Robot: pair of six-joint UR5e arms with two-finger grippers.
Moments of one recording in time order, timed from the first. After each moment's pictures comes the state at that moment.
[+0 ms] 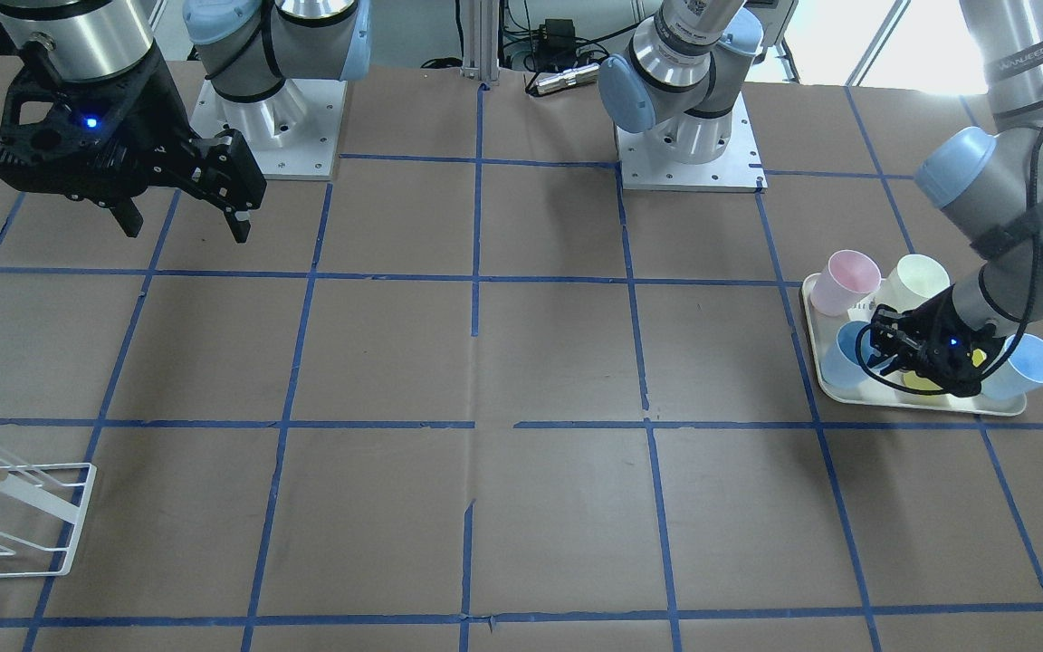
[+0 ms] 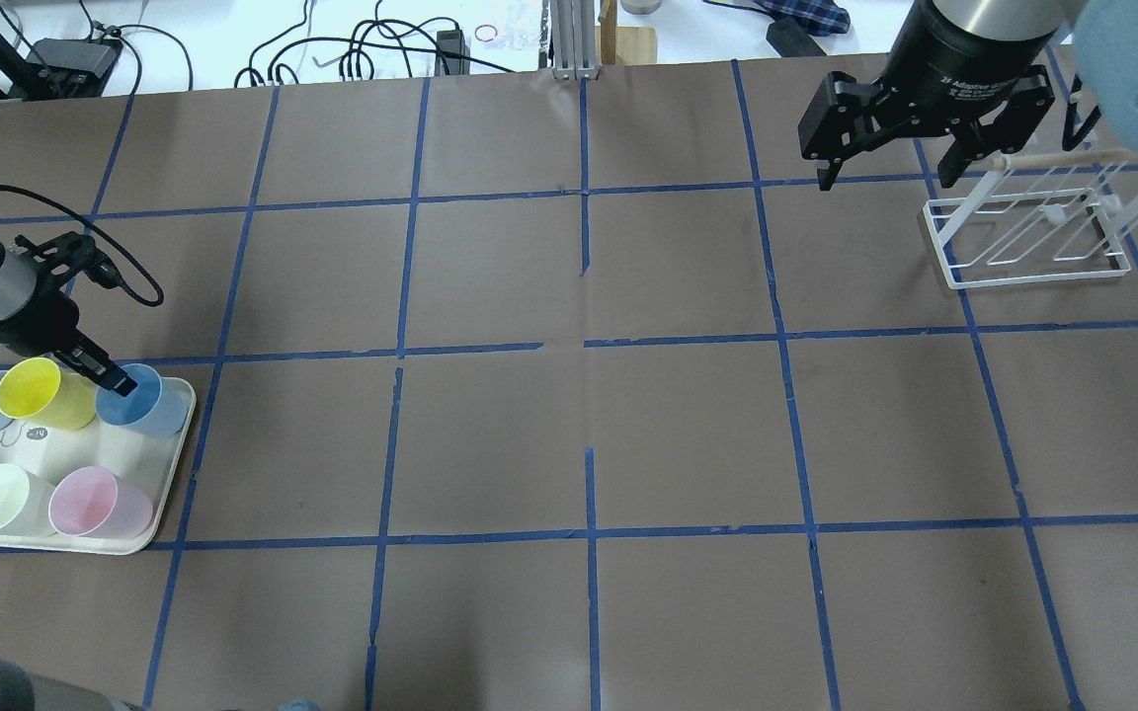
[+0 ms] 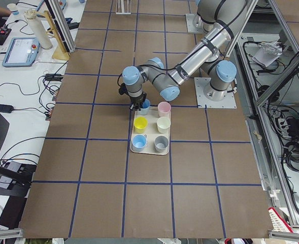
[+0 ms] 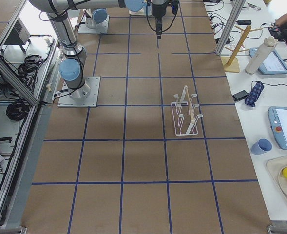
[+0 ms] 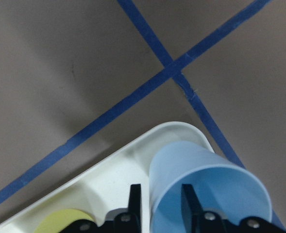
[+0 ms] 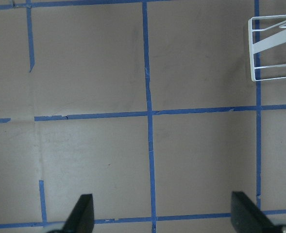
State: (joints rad) left arm -0.98 -1.86 -1.90 -1.08 1.59 1.21; right arm 1.57 -1.57 1.52 -1.60 -1.58 0.04
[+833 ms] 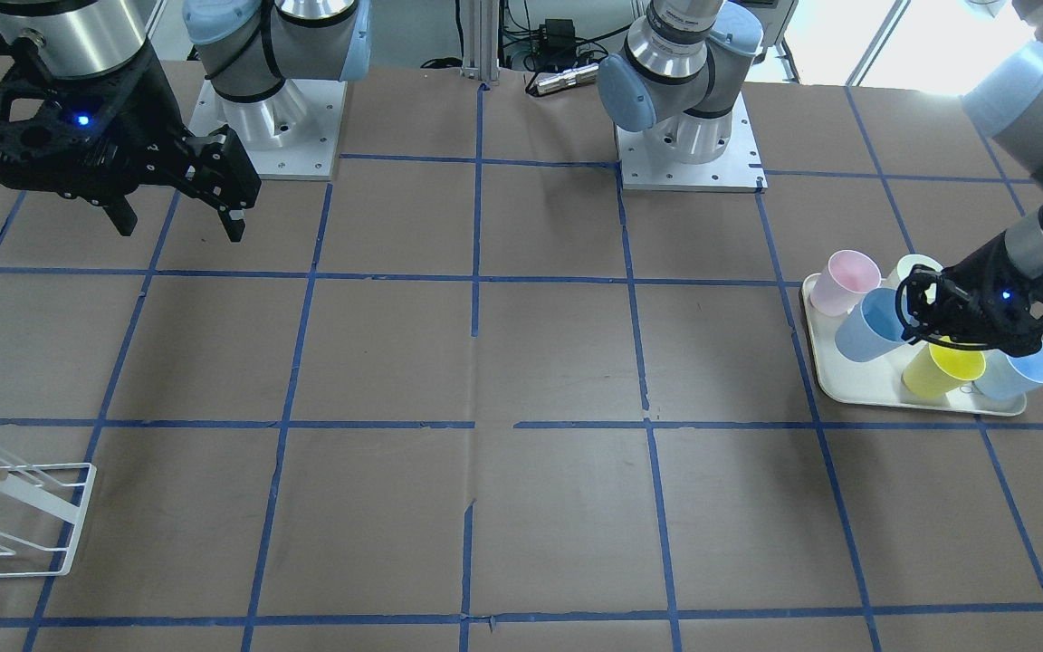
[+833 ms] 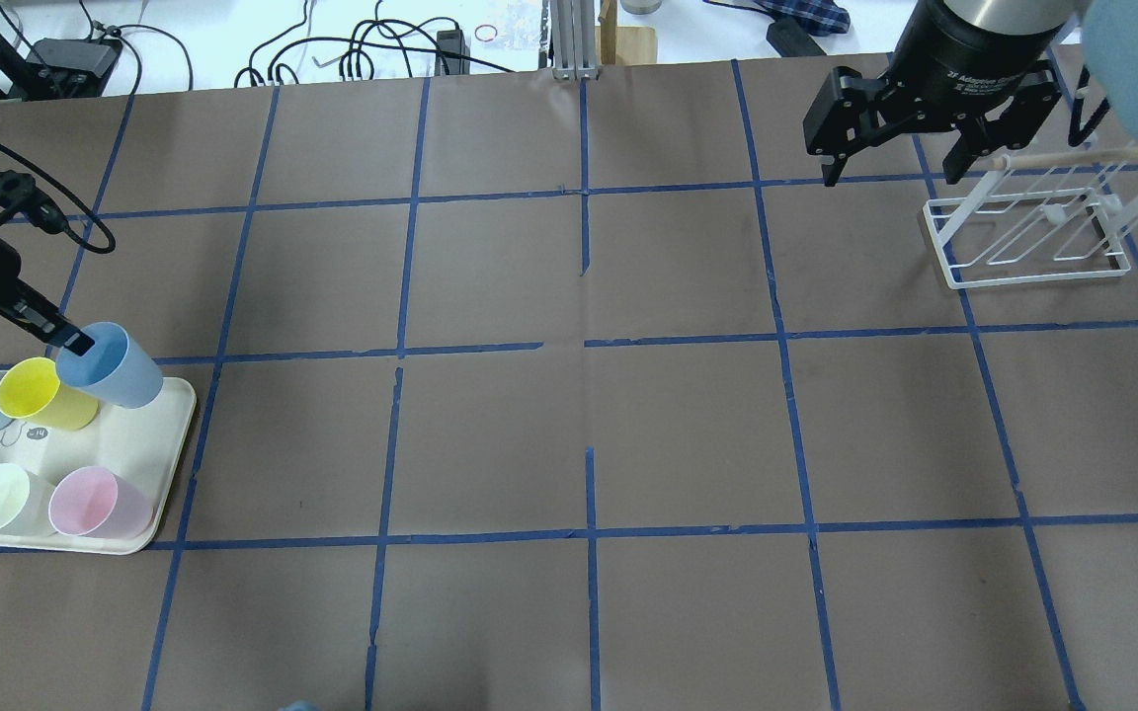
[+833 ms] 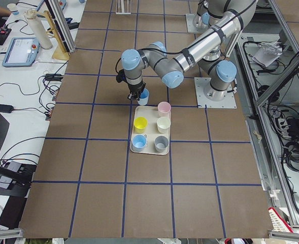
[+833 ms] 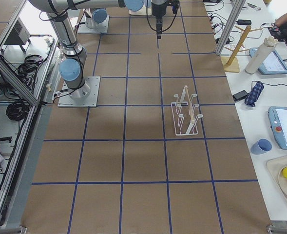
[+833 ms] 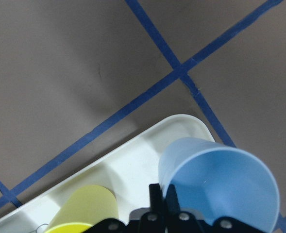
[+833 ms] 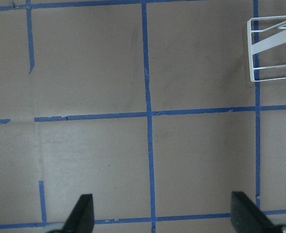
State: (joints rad) left arm -1.00 -1.72 -1.78 -1.34 1.51 1.20; right arm 1.57 -1.57 1.51 -1.60 -1.58 0.04
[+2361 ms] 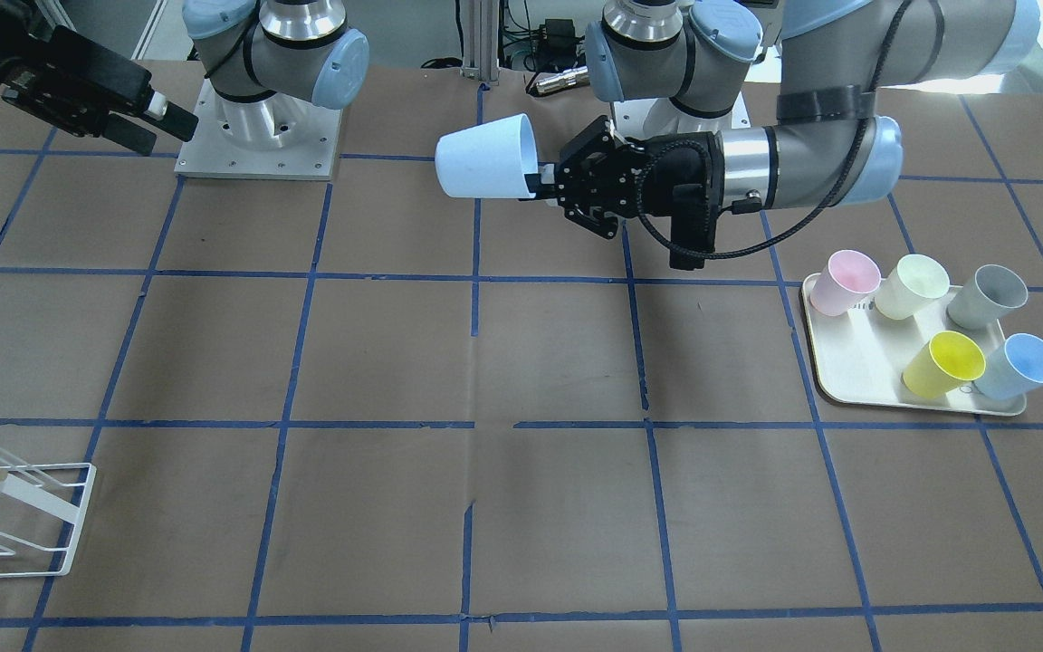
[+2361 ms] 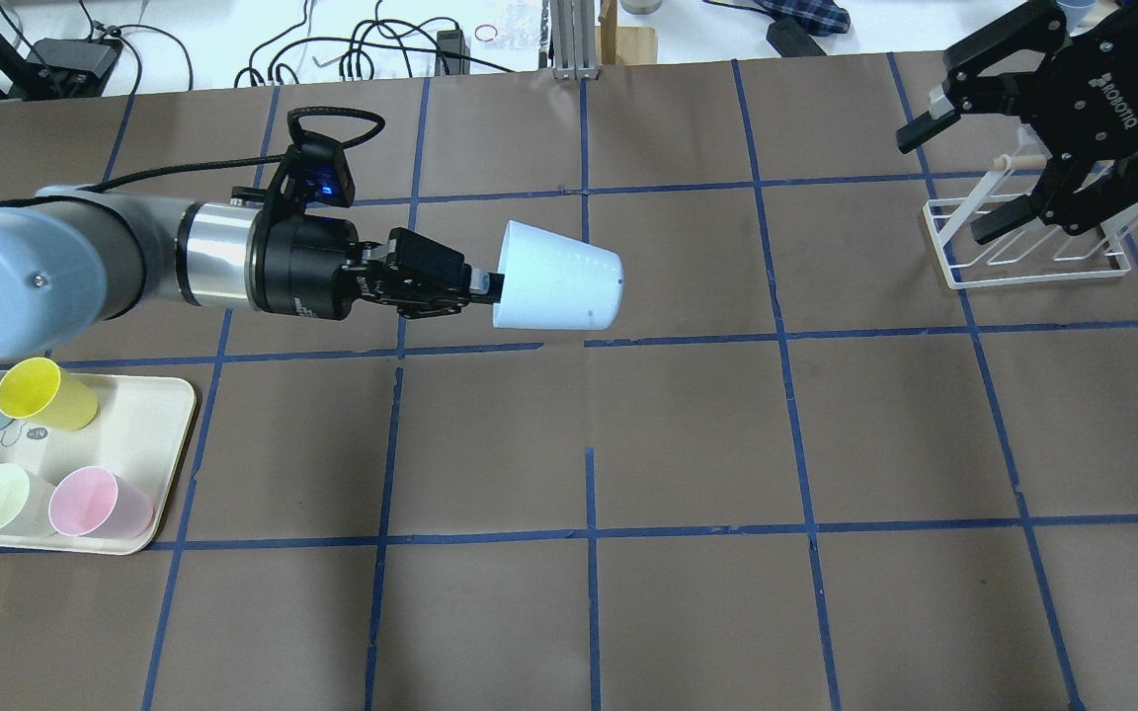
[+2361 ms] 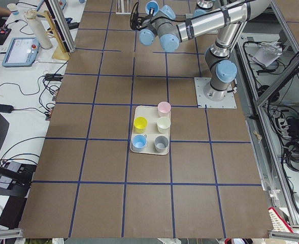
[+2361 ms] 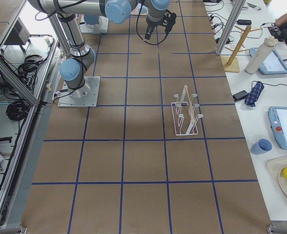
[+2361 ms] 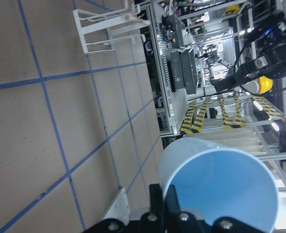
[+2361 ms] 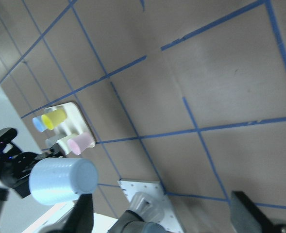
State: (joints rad) left arm -1.44 -1.58 -1.92 -2.04 0.25 1.00; right arm 1.17 -1.61 1.47 -0.94 -0.88 -0.17
